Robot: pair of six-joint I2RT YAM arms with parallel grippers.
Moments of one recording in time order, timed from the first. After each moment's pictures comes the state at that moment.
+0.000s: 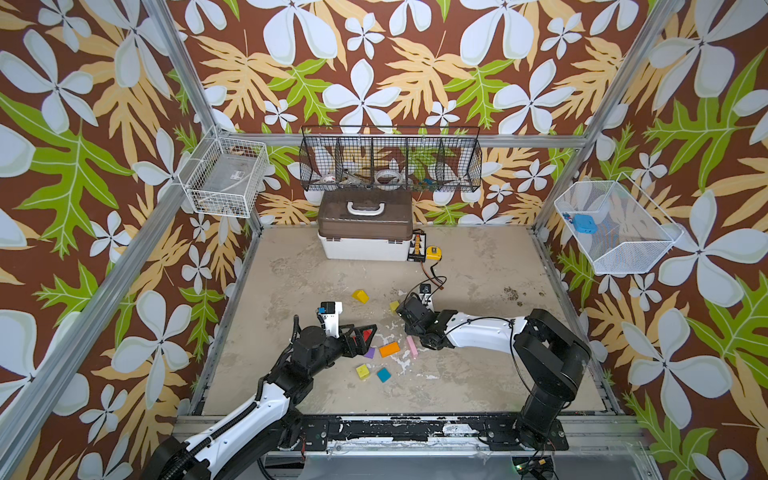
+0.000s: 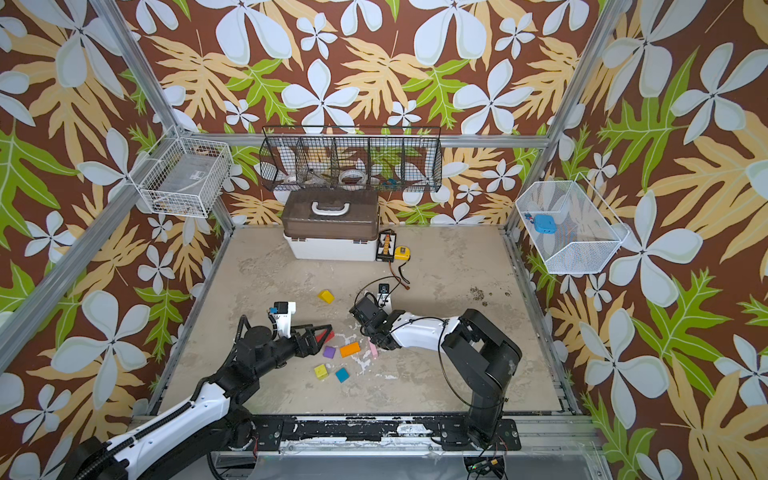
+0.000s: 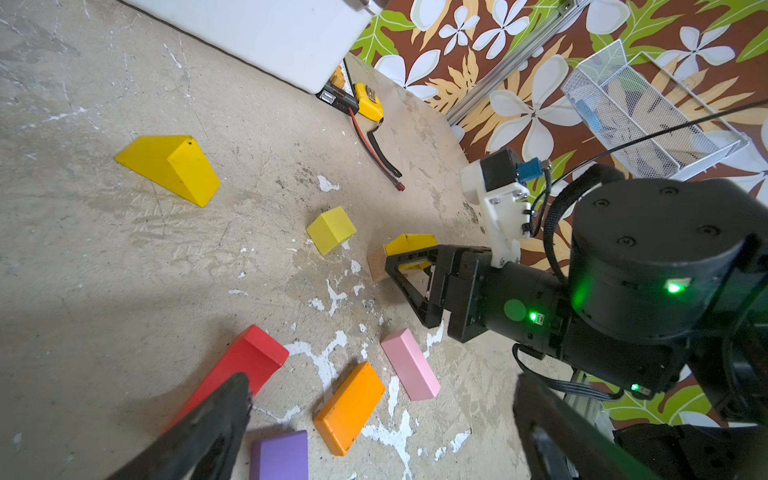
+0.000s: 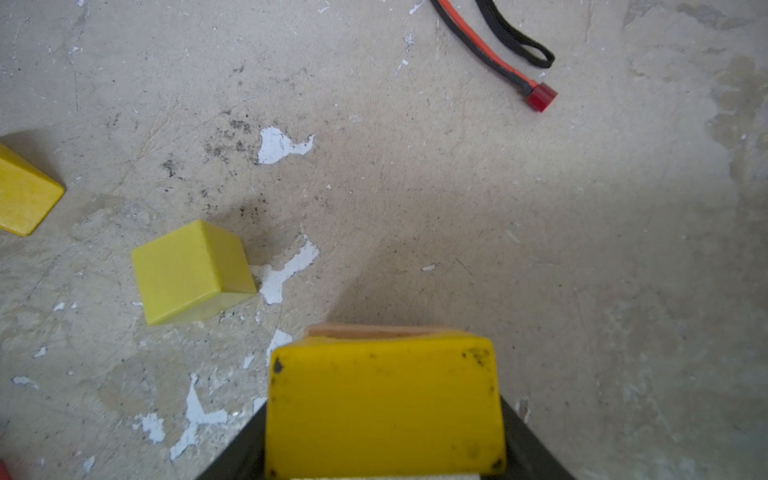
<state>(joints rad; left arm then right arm) -0.53 0.80 0.19 0.30 0.20 -0.71 0.86 1.78 0.99 -0.28 0.52 0.78</state>
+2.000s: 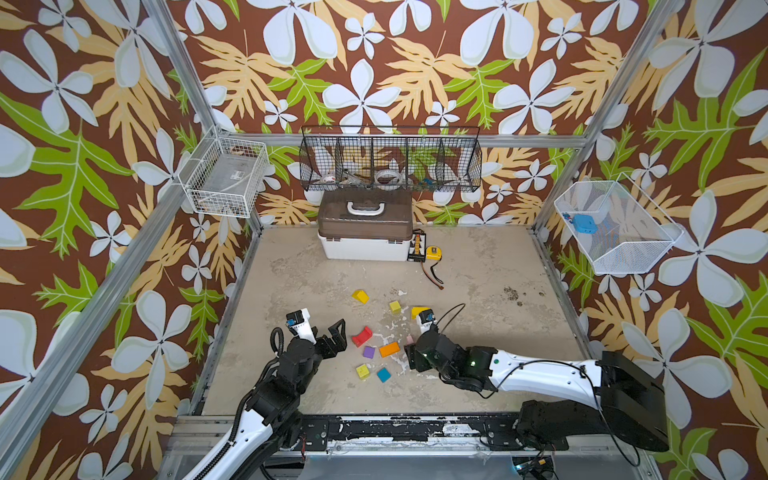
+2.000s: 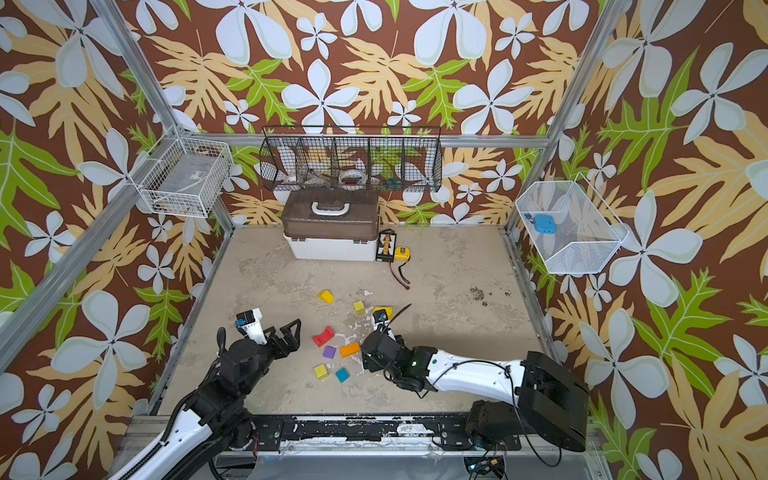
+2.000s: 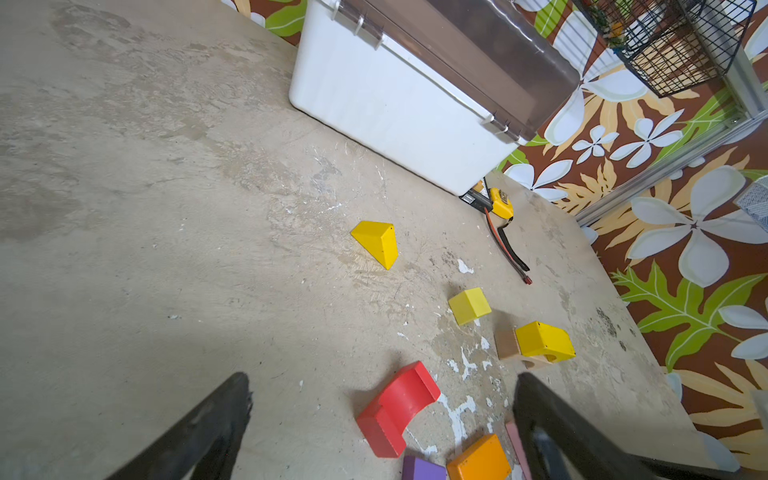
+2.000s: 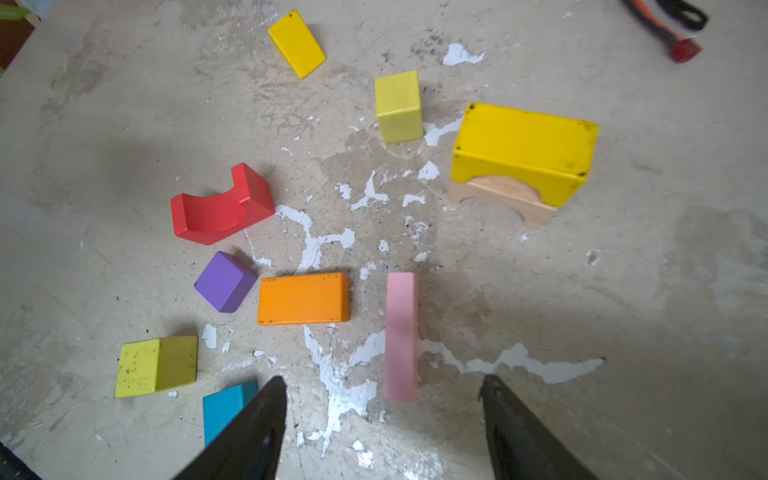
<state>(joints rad) -0.53 0.41 0.18 -0.14 -0.28 -0.69 1.08 1.36 0.67 -0.17 0.36 0.66</state>
